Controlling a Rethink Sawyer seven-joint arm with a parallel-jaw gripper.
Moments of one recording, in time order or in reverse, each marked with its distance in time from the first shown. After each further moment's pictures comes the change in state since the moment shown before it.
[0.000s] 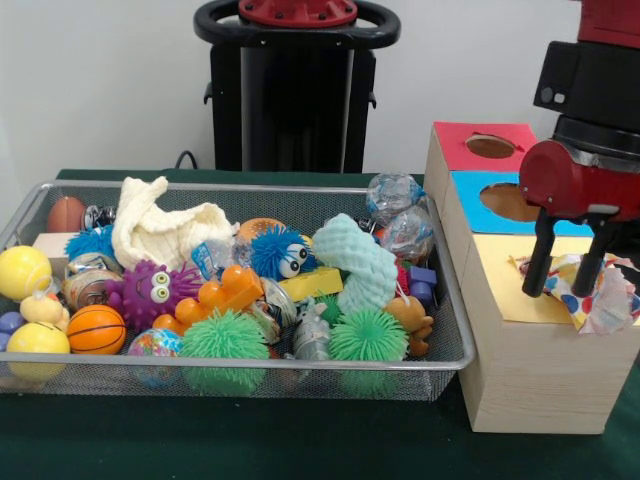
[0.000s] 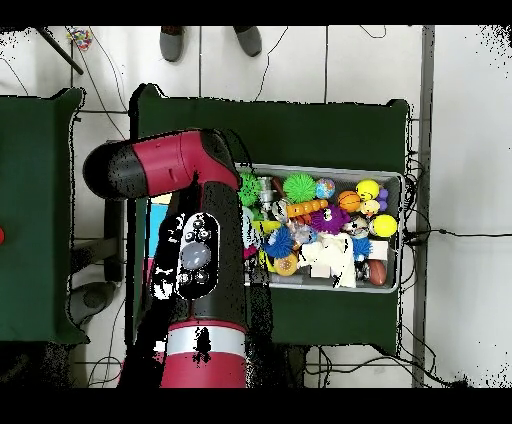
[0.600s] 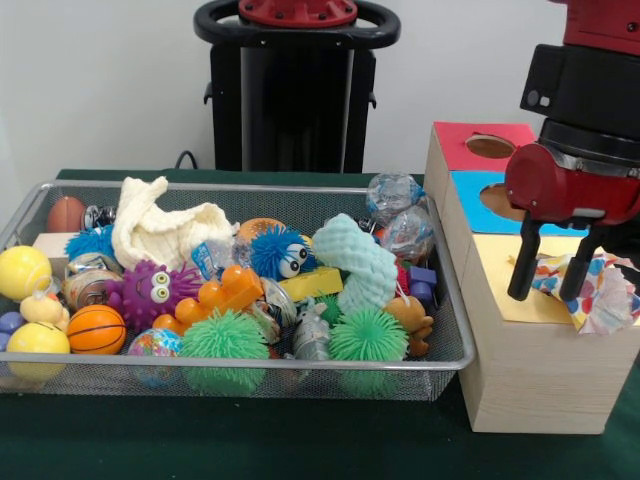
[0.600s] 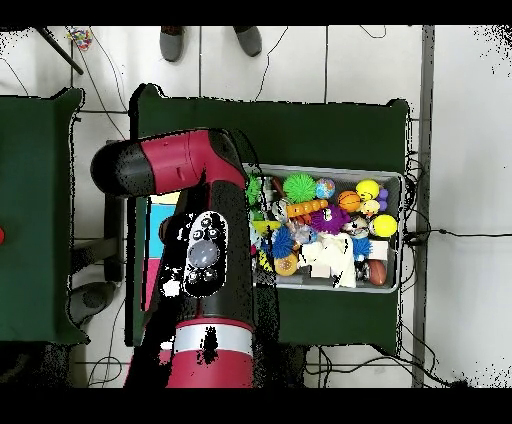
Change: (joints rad) arm -0.013 0.002 -0.001 0.000 0.000 -0.003 0.000
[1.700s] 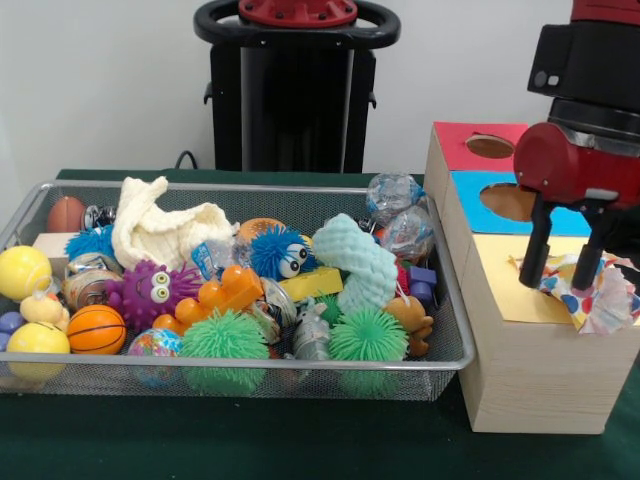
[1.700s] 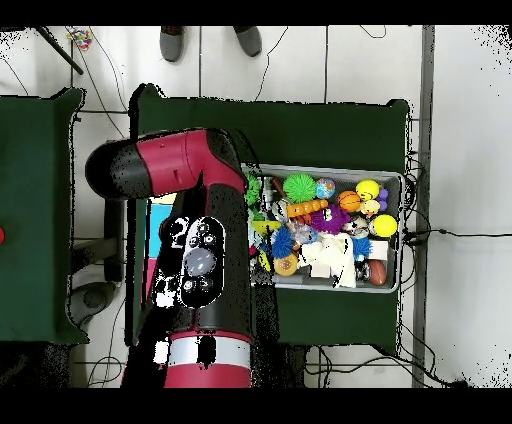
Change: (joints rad) arm 0.009 -0.030 -0.012 0.013 0.007 -0.031 0.000
